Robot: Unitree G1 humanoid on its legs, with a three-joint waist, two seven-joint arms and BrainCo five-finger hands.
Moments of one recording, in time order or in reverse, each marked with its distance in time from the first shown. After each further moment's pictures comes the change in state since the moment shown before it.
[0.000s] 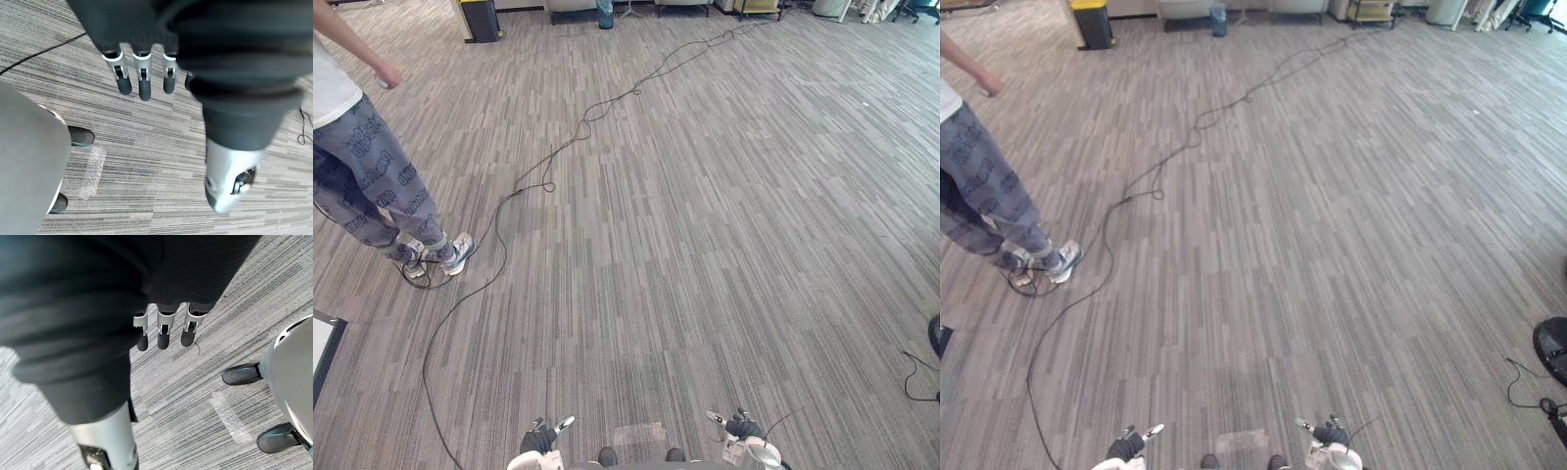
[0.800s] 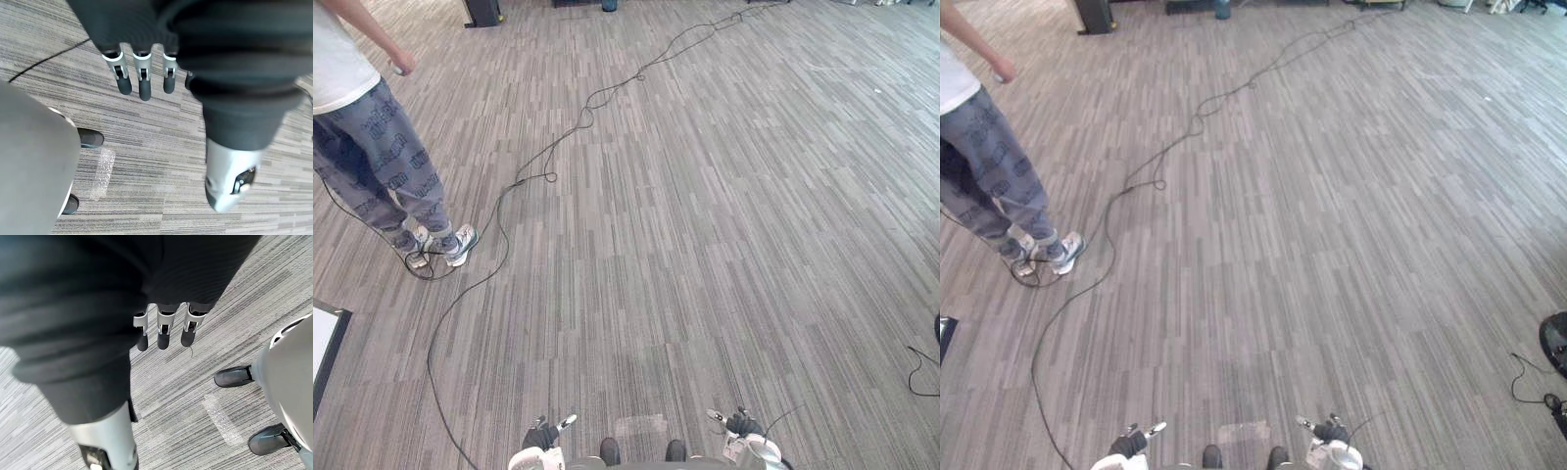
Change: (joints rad) left arm -0.038 0.010 -0.010 0.030 -0.004 0.013 -0.006; right arm -0.020 -0.008 -0.020 0.025 0.002 0.001 -0.001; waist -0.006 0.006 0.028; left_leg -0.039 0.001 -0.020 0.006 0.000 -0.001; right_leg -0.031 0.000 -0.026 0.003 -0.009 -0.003
